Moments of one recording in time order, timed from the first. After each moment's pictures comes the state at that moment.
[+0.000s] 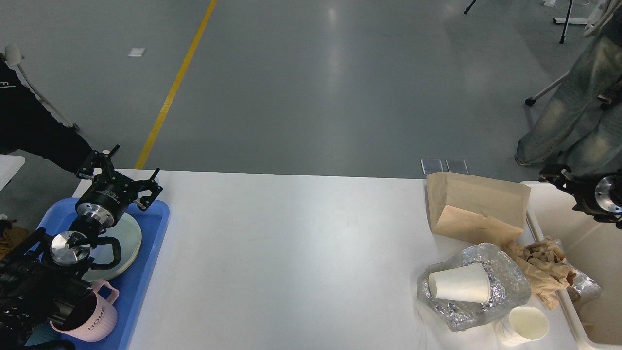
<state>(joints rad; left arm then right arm) -0.64 0.28 -1.09 -0.35 -0.14 -0.53 0.01 1.29 -0.50 -0.98 0.42 0.11 0.49 0.07</state>
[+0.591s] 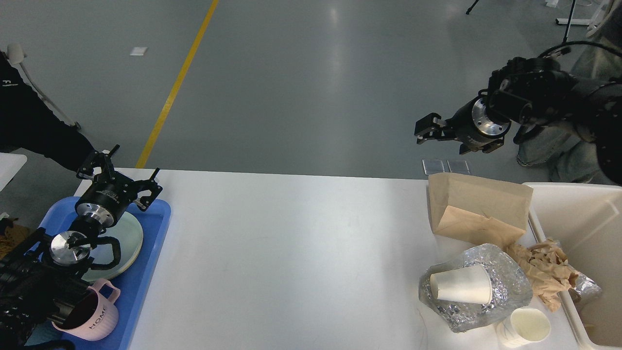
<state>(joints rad) -0.64 0.28 -1.09 -0.35 -0.14 -0.53 0.01 1.70 -0.08 -1.38 0.70 0.11 0.62 0.07</state>
